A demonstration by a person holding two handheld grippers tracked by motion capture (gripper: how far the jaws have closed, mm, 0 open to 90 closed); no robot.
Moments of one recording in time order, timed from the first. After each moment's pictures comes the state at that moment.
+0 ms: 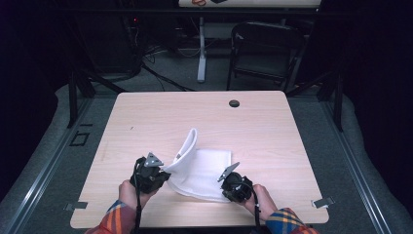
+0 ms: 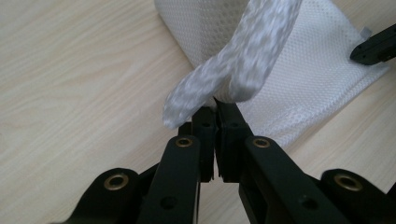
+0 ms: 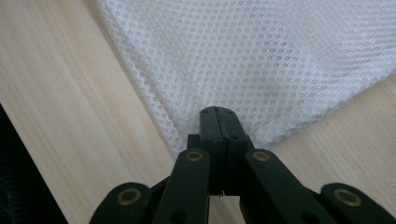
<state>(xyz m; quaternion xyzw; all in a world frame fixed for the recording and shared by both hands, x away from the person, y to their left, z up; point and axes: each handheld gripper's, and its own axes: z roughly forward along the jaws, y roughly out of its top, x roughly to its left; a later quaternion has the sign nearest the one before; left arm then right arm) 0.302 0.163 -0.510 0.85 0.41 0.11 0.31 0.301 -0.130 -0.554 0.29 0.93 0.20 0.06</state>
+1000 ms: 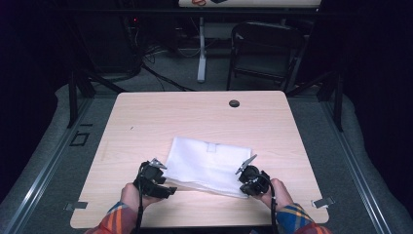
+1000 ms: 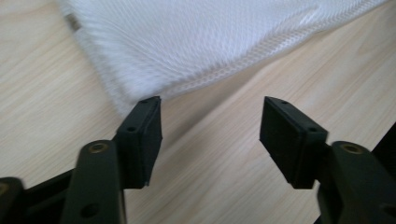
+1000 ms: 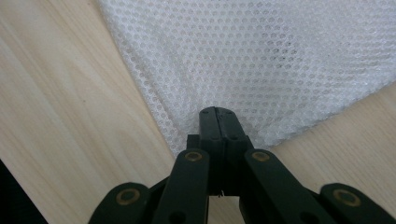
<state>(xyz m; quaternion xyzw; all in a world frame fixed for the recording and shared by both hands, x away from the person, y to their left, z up) 0.307 0.168 -0.524 0.87 0.42 0.03 0.26 0.318 -0.180 -0.549 0.34 0.92 0.16 0.05</state>
